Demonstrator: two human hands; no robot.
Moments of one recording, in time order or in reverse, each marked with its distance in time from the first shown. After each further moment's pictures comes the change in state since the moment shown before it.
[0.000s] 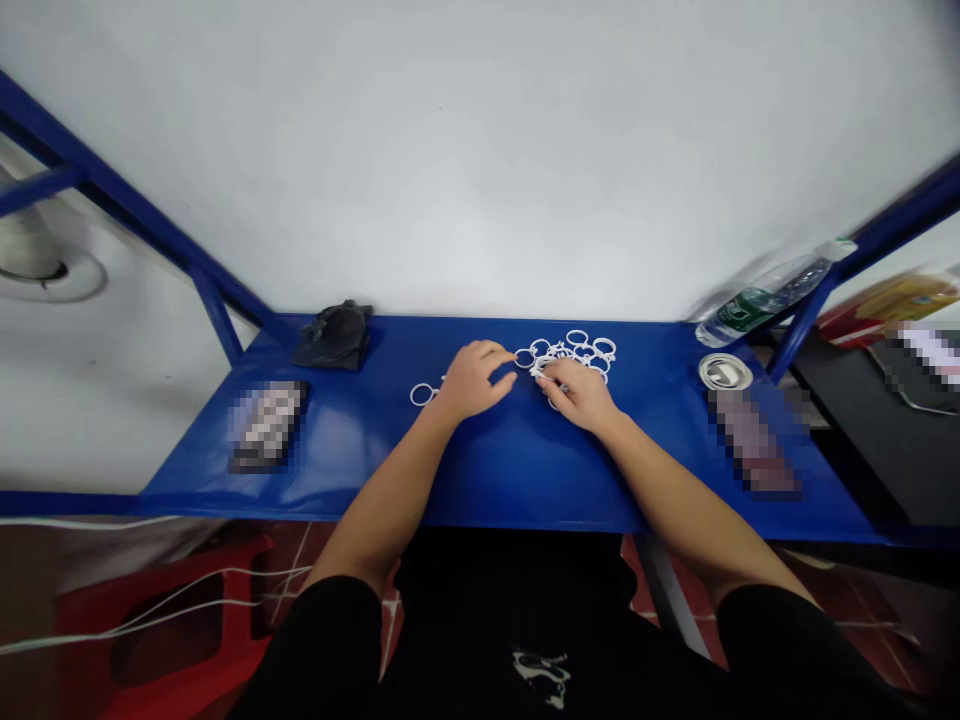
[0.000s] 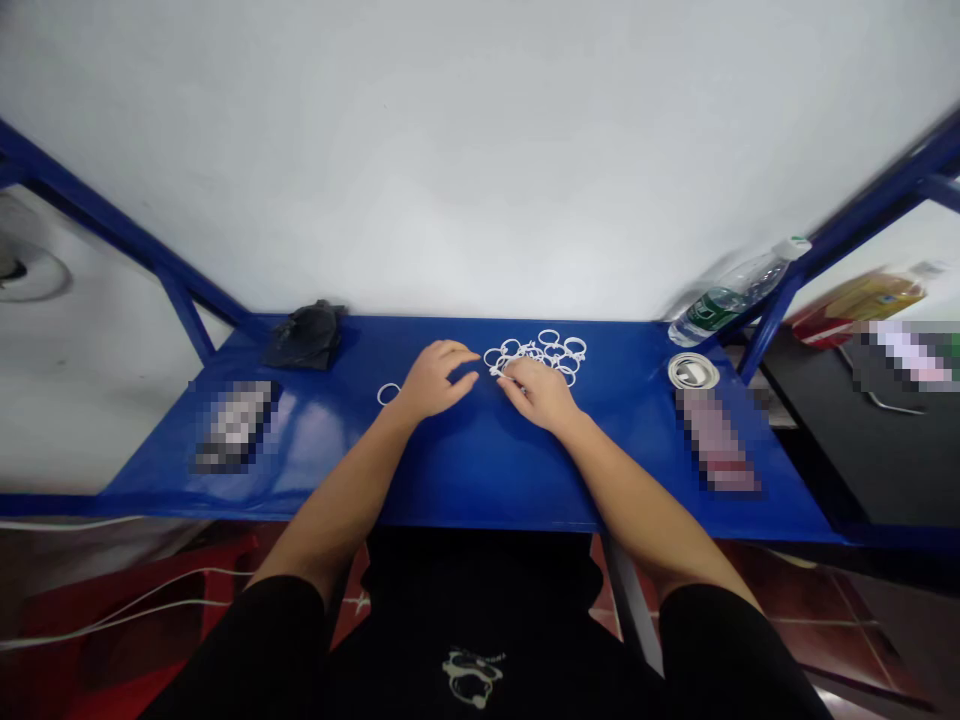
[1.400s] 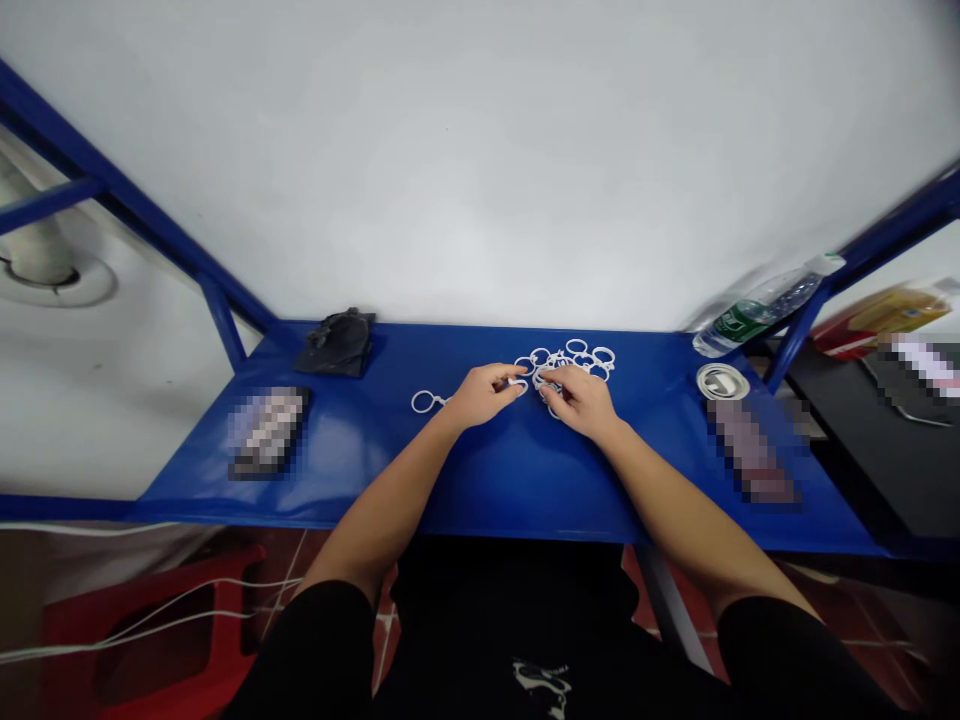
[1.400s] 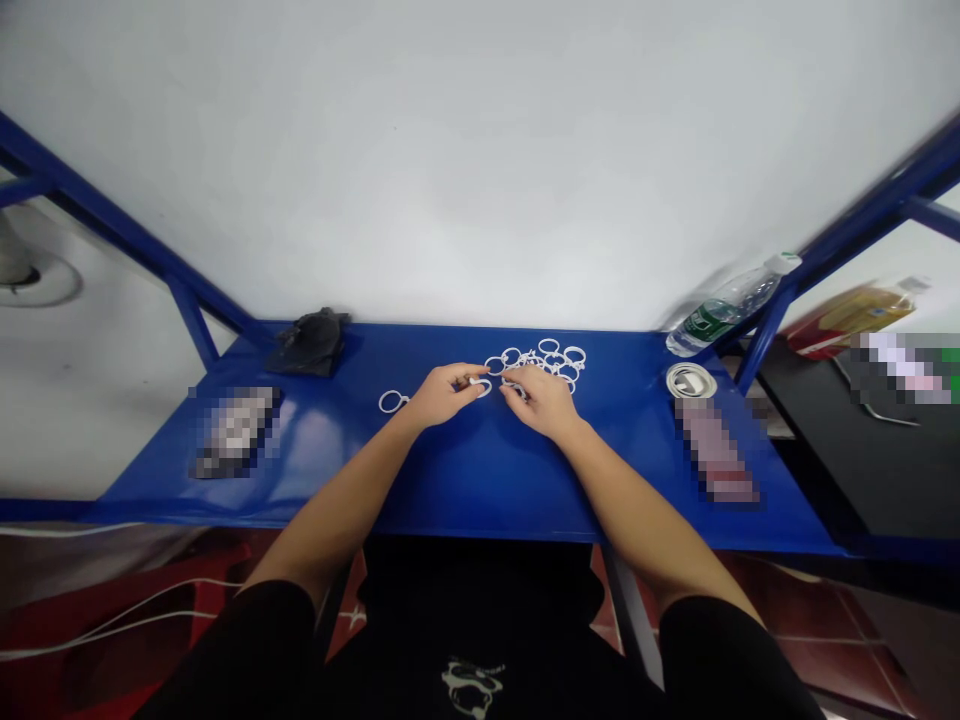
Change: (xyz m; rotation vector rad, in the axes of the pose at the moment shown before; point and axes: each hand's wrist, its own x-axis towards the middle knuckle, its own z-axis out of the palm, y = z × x) left_hand -0.003 0.008 0.013 -0.552 -0.093 -0.312; right_hand -0.002 0.004 0.001 -0.073 0.137 -0.027
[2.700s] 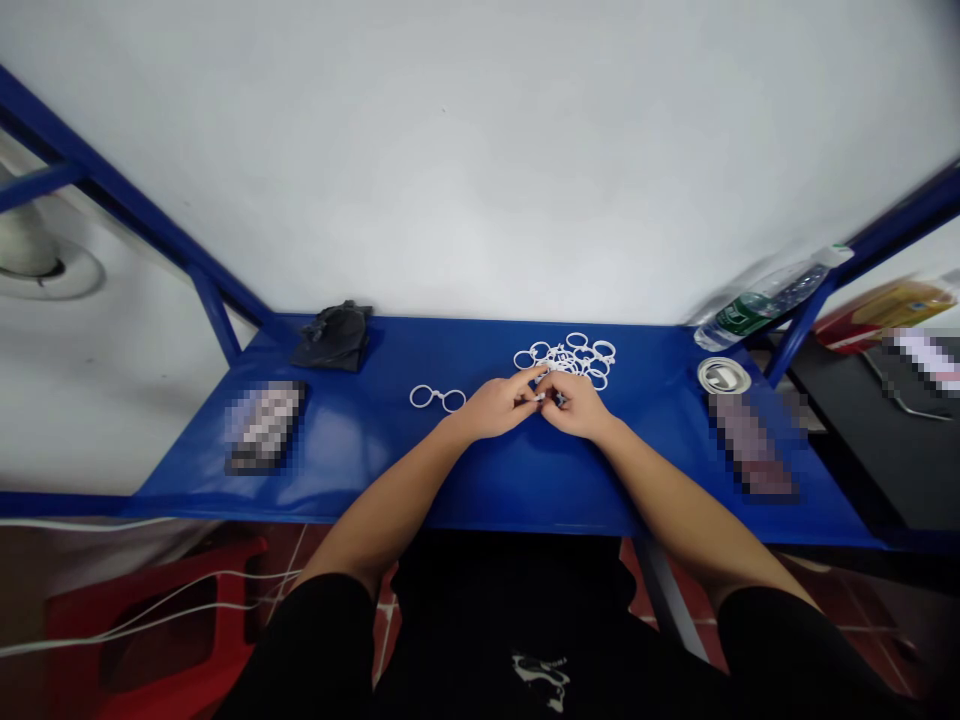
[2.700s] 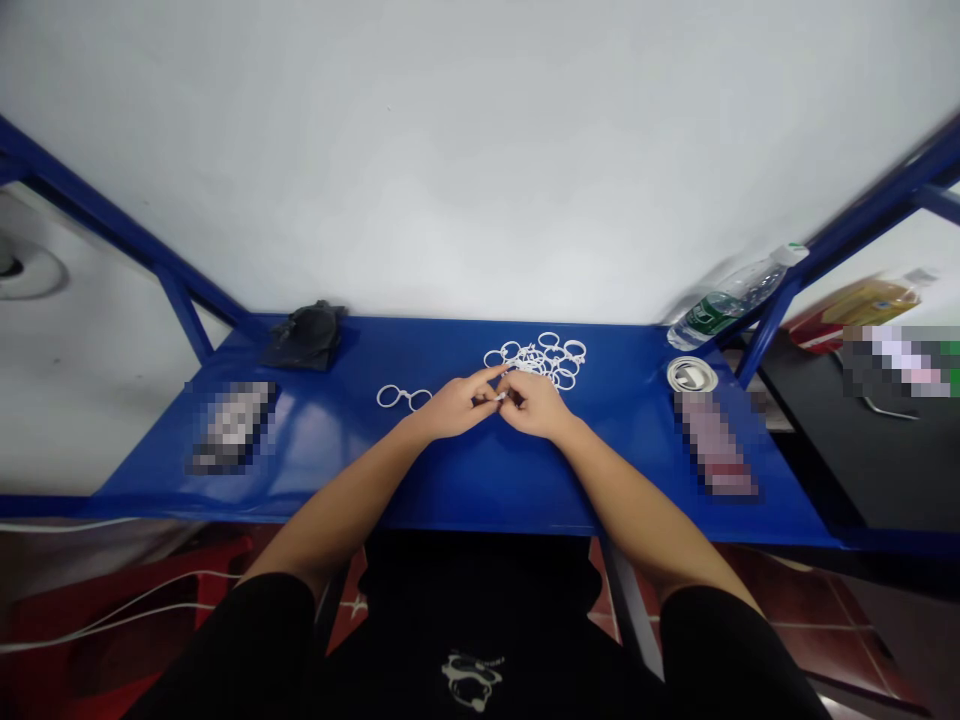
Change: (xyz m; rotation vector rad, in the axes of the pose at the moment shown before) left_hand -0.012 0.013 0.016 0.138 -0.285 0.192; right_hand -0.002 -0.010 0.005 0.265 -0.214 0.137
